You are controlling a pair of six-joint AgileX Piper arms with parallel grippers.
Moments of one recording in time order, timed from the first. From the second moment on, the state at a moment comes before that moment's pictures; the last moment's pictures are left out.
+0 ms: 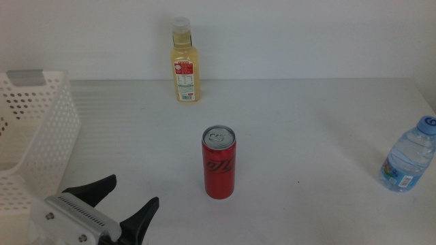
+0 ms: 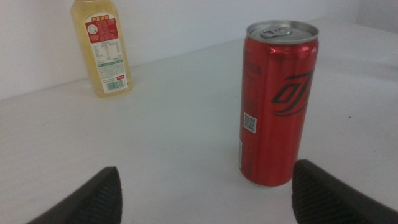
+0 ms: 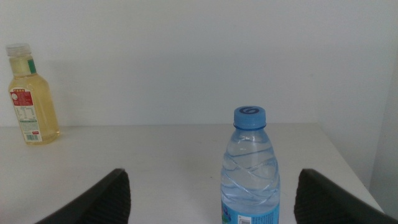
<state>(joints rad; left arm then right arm) -0.52 1.33 0.02 0.00 -1.13 0.00 0.06 -0.01 0.03 -0.02 0.05 0.09</state>
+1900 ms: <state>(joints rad) -0.52 1.86 -0.56 0.36 -1.11 -0.20 0.06 -0.01 0.03 -0.02 0.05 0.09</state>
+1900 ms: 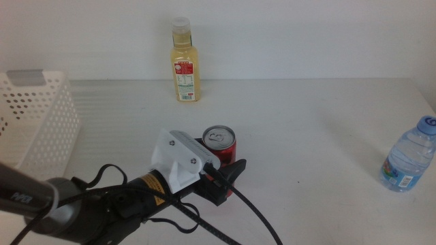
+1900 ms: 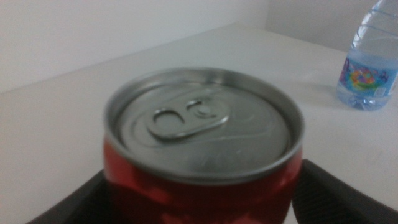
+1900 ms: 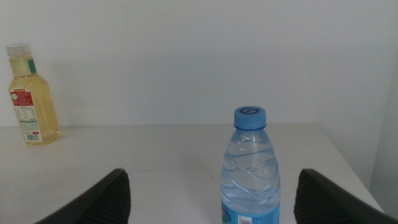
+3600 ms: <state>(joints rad) -0.52 1.55 -0.60 0.34 -0.57 -0.28 0.06 -0.01 0.03 -0.02 0.05 0.09</state>
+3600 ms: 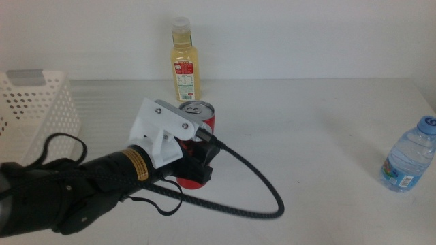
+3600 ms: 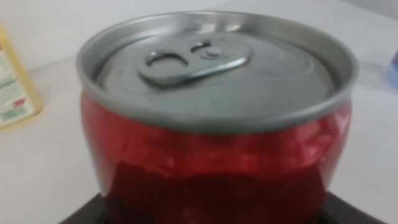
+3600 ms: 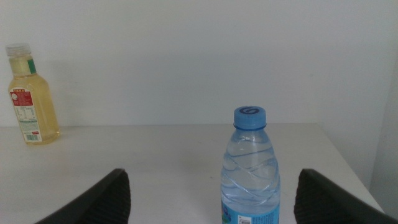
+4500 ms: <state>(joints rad) -0.38 1.43 -1.06 0.23 0.43 -0.26 0.06 -0.01 0.03 -0.02 0.05 0.09</state>
